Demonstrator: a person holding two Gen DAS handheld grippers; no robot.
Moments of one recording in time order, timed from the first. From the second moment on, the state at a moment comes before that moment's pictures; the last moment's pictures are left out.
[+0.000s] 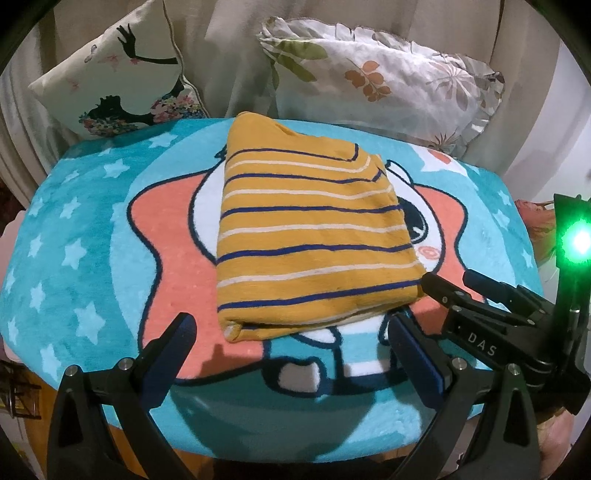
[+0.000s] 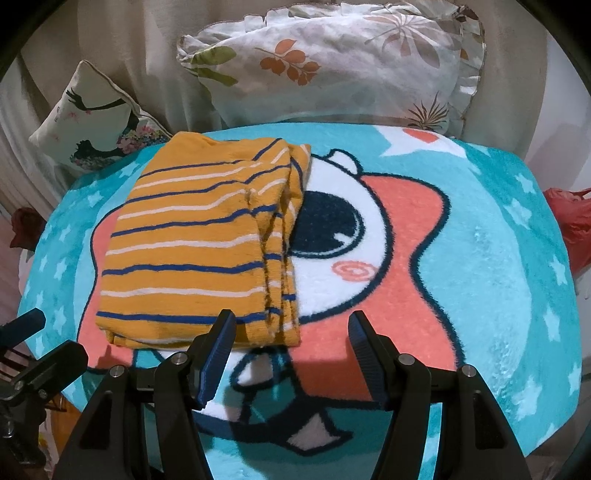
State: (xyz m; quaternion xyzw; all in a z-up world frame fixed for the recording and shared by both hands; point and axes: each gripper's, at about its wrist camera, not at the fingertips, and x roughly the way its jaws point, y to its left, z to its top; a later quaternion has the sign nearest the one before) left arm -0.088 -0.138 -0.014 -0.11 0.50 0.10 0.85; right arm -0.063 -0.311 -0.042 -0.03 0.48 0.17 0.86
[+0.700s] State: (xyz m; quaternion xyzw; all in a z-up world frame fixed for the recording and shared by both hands) left arm -0.073 -0.132 -0.027 -0.12 0.52 0.11 0.84; right arm -0.050 -0.301 -0.044 -0.06 0.47 0.17 0.86
